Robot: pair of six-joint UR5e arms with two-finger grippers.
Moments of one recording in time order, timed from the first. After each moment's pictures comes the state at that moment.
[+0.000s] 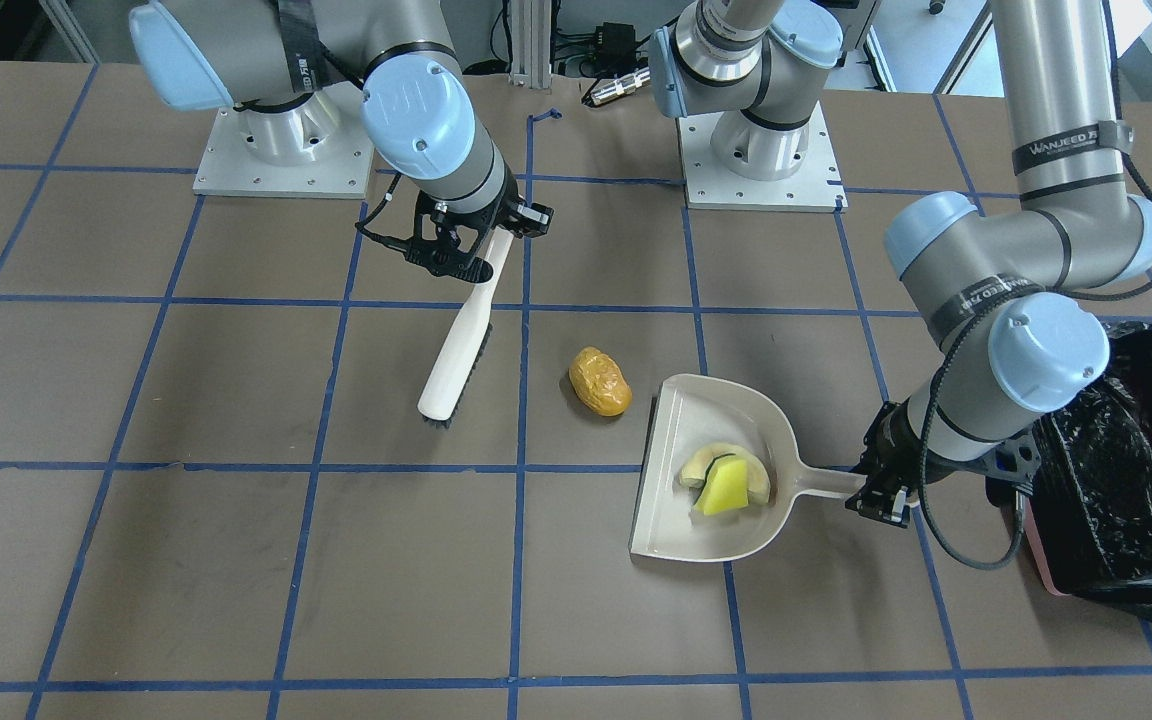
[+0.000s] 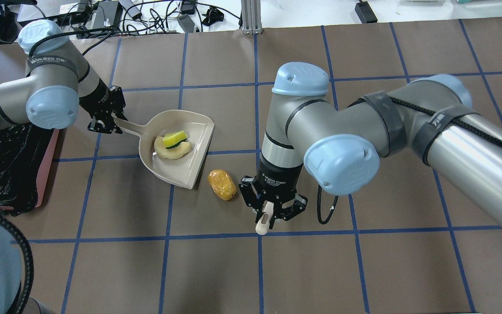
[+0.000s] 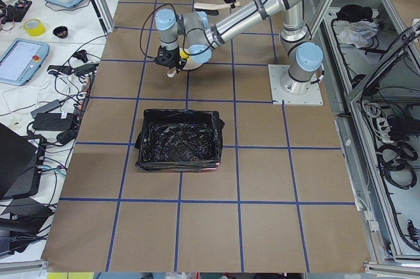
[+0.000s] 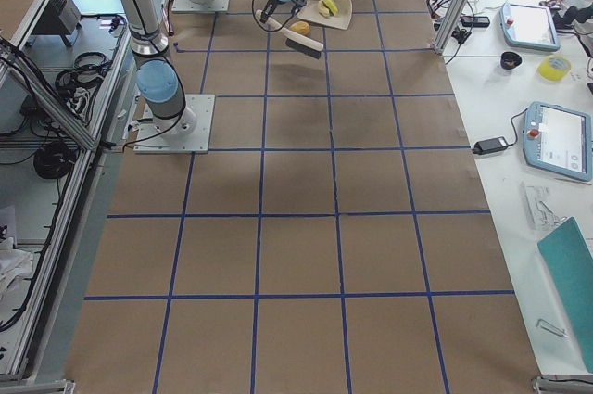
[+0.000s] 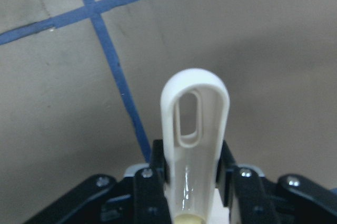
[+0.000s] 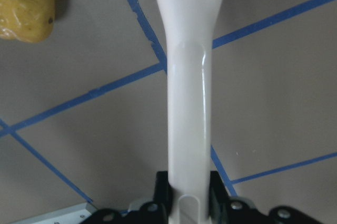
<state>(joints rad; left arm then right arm) -1.34 -1.92 -1.78 -1.03 1.56 -1.06 1.95 -1.46 1.89 -1.68 -1.23 0.78</state>
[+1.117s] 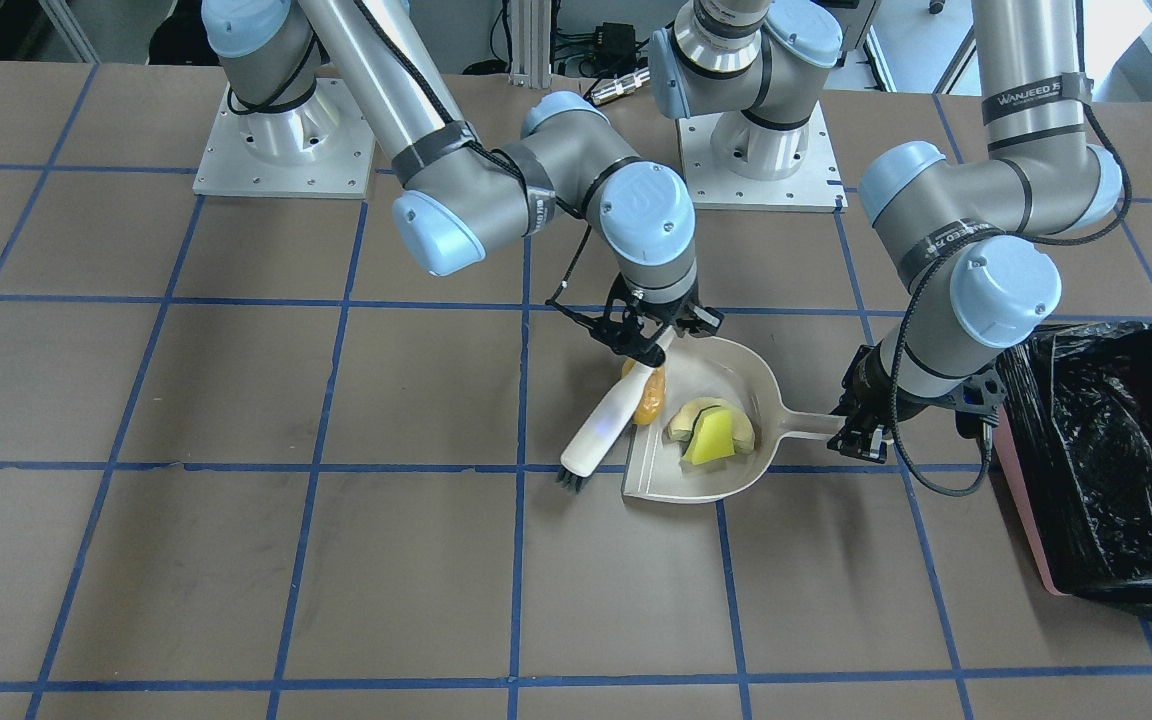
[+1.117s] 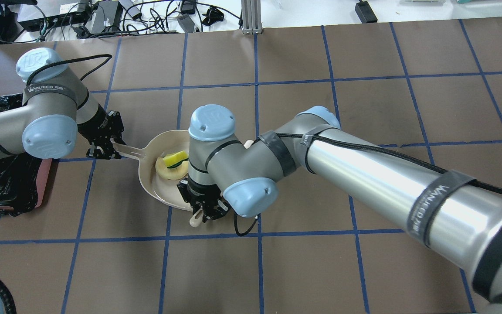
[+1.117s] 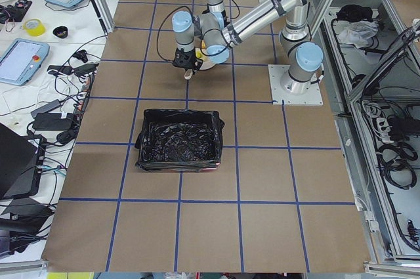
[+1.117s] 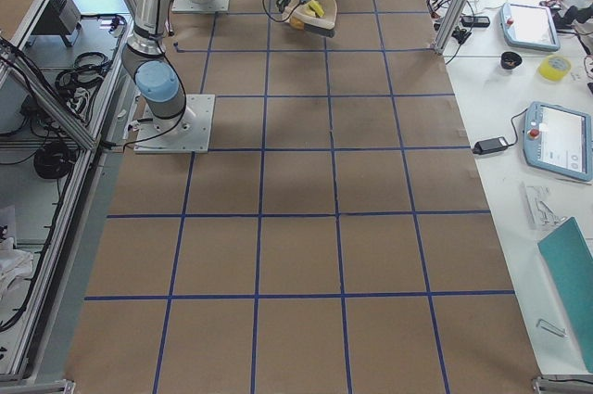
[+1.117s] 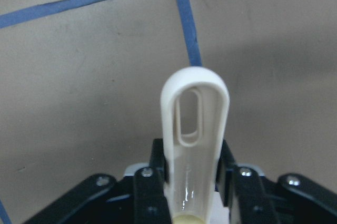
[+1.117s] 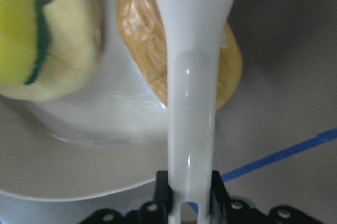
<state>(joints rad) -1.33 -1.84 -1.91 -1.01 1.56 -1.11 2.20 -1.01 1.52 -2.06 -1.21 1.19</state>
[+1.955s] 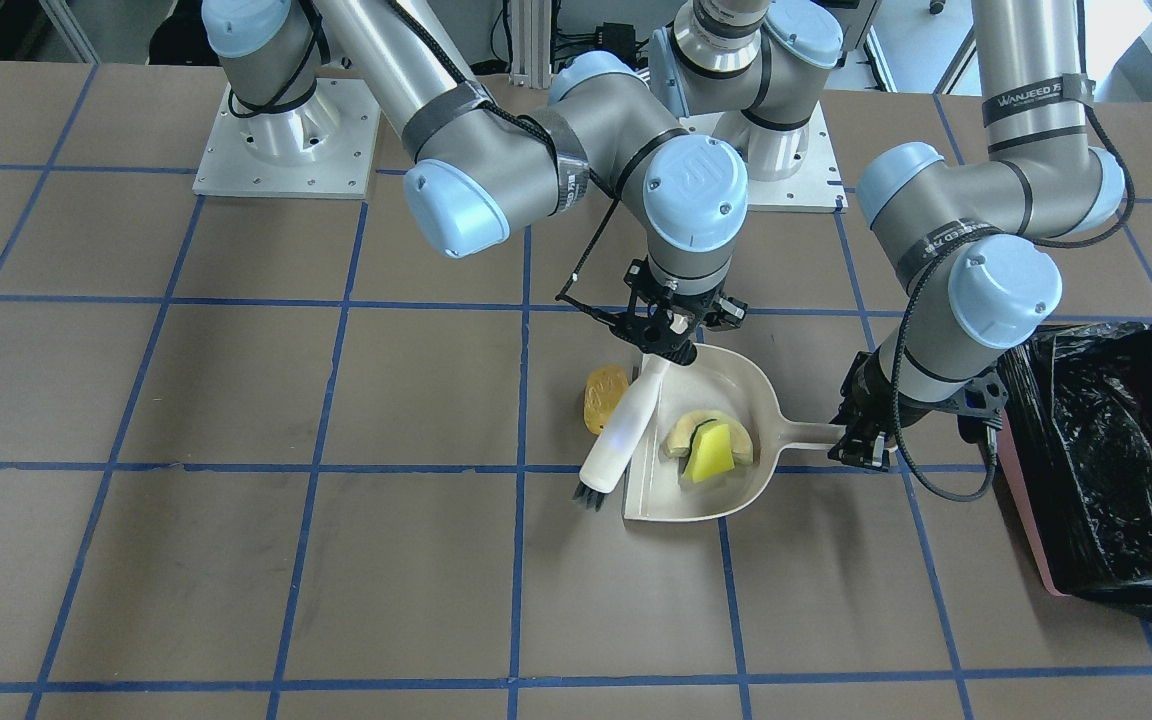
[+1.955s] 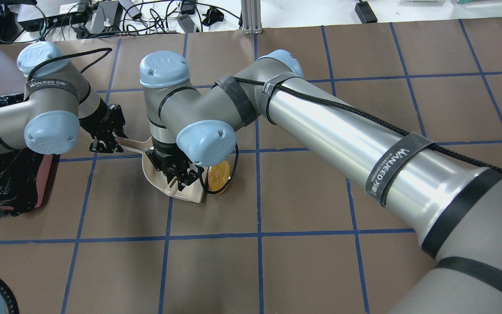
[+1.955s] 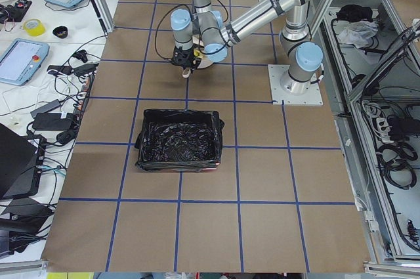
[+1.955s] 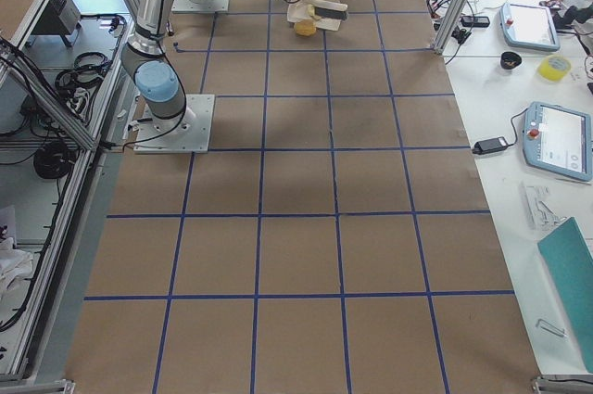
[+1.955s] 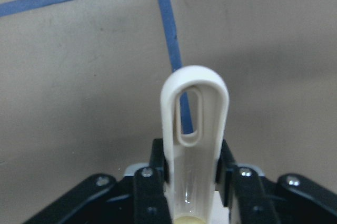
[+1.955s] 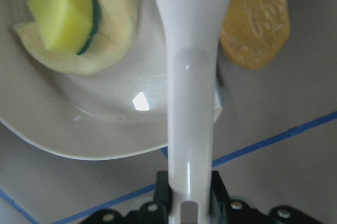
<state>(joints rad) -1.35 -1.84 -1.89 -0.96 1.56 -1.17 2.19 -1.04 1.38 -1.76 -1.29 1.08</state>
